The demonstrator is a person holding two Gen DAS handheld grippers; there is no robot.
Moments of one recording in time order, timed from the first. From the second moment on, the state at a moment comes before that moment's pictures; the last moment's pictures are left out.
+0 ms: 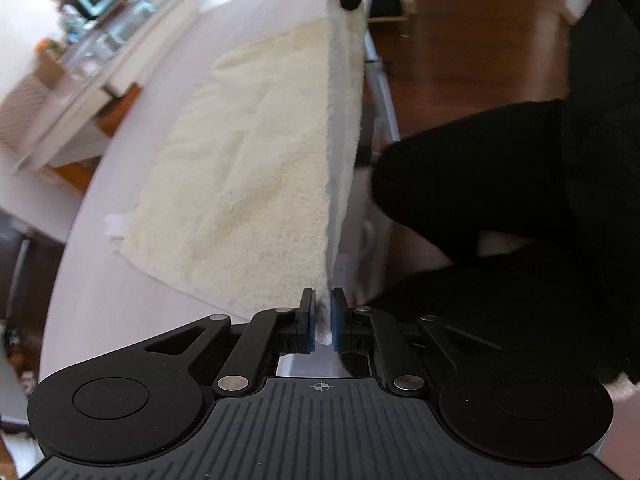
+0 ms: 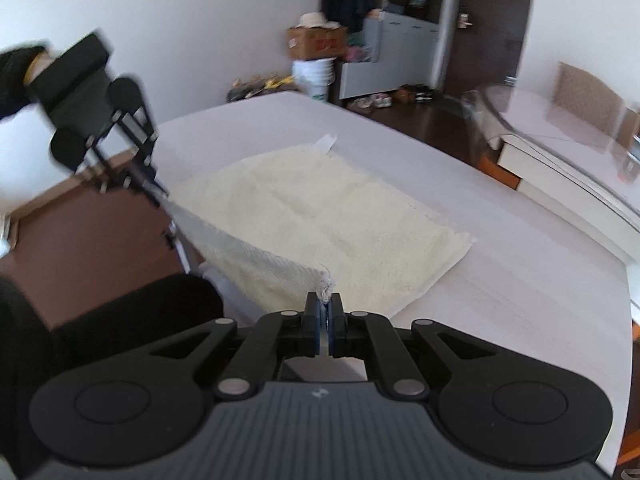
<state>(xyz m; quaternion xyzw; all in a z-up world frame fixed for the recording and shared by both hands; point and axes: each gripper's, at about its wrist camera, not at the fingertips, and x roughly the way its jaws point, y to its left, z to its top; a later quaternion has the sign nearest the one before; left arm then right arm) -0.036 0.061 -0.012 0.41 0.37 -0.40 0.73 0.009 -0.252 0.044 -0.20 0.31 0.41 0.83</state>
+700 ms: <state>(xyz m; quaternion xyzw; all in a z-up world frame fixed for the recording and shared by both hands) 0.108 0.087 0.031 0.32 0.39 -0.32 0.80 0.134 -0.275 0.052 -0.08 0.33 0.38 0.86</state>
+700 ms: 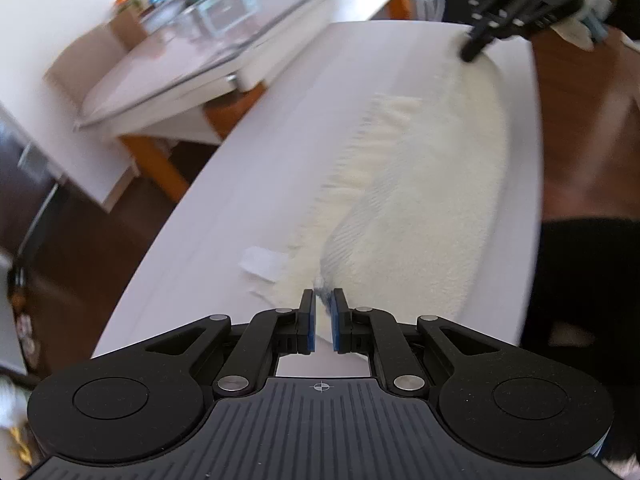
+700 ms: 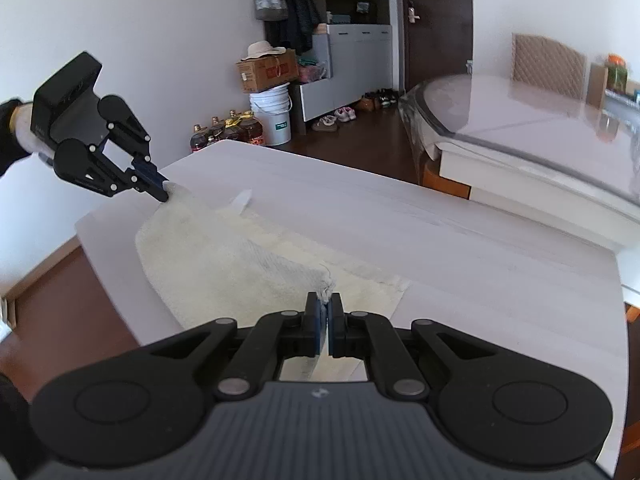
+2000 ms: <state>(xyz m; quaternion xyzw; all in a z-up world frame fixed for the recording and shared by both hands) 0.136 0.083 0.007 0.24 0.38 -0.34 0.82 0.158 -0.270 0.034 -0.07 0.36 0.37 0.85</state>
